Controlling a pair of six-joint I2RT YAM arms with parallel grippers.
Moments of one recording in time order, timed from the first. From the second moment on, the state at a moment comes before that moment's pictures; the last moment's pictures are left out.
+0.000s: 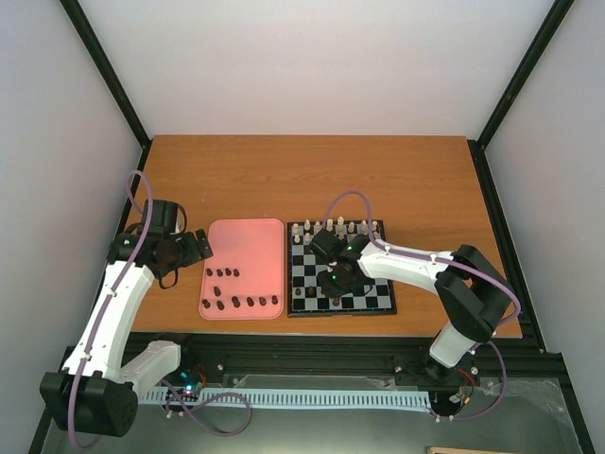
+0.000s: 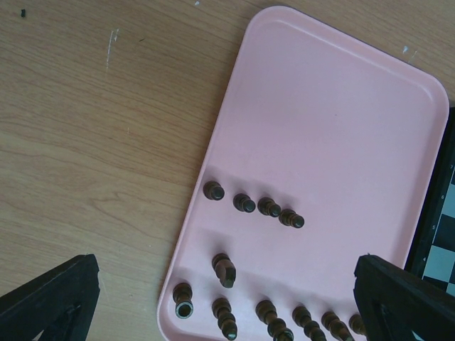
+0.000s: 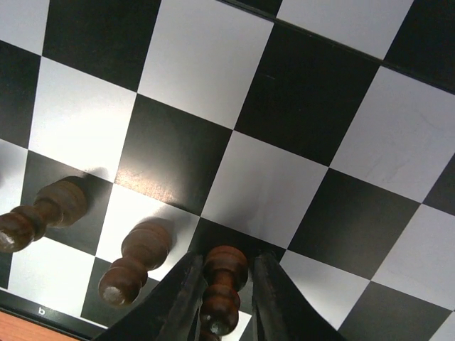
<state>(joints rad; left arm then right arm) -0.08 0.97 0.94 -1.07 -0.02 -0.50 0.88 1.64 0.99 -0.74 0.00 0.51</state>
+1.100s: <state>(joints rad) -0.08 0.98 0.96 -1.06 -0.02 -0.50 0.91 1.96 1.64 -0.84 -0.01 0.41</state>
